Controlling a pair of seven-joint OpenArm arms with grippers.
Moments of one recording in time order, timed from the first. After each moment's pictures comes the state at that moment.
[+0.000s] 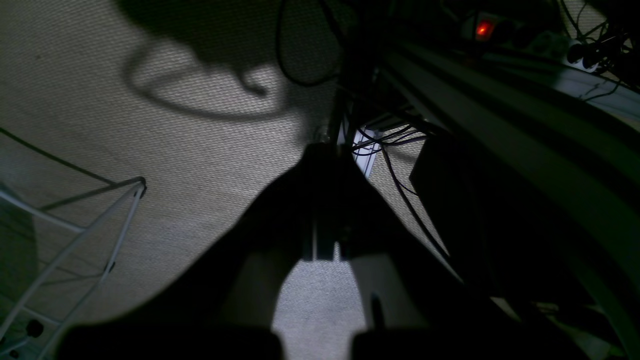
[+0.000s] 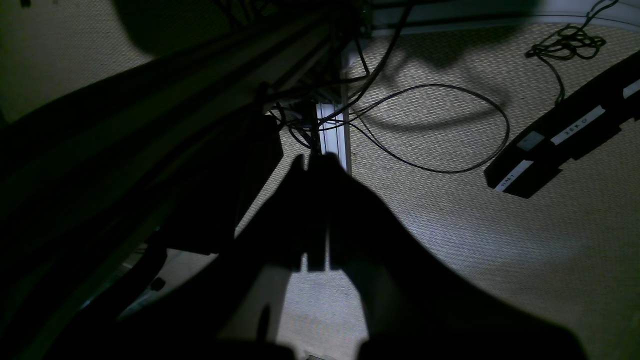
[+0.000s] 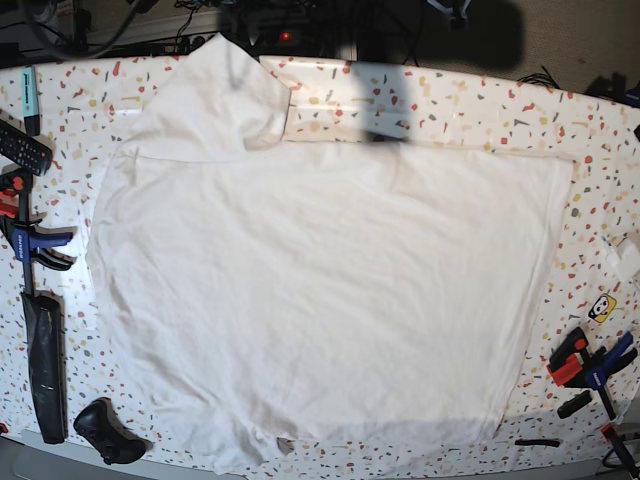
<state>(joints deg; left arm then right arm) 9.2 0.5 -6.9 13.4 -2.8 -4.0 -5.0 -8.0 -1.6 27.4 19.6 -20.5 20.3 -9.1</state>
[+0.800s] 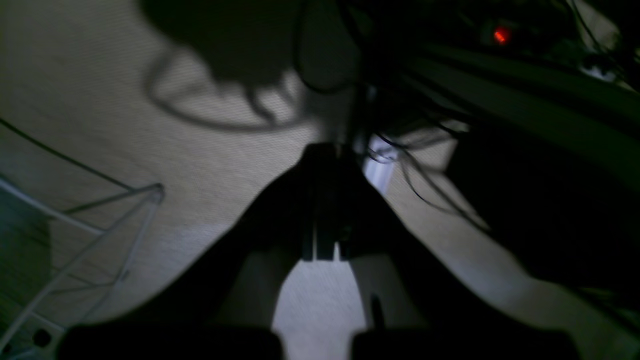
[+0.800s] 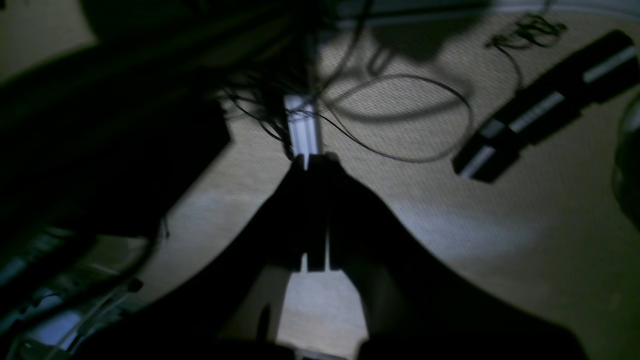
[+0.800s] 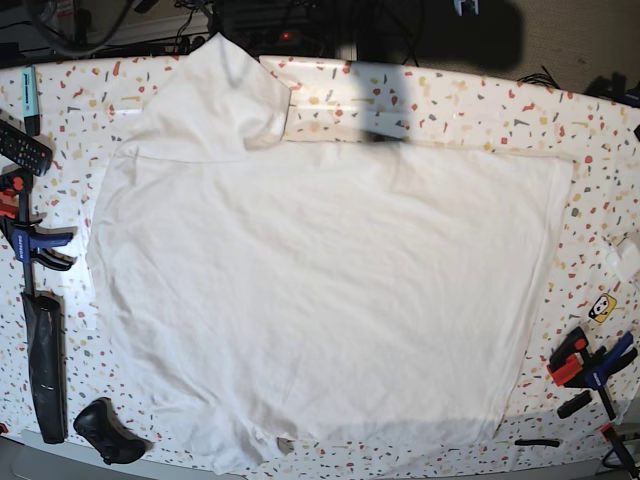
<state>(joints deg) 13.9 -0.9 -6.9 13.5 -2.8 -4.0 -14.3 -10.2 3.7 27.4 19.7 -20.3 20.5 -8.9</state>
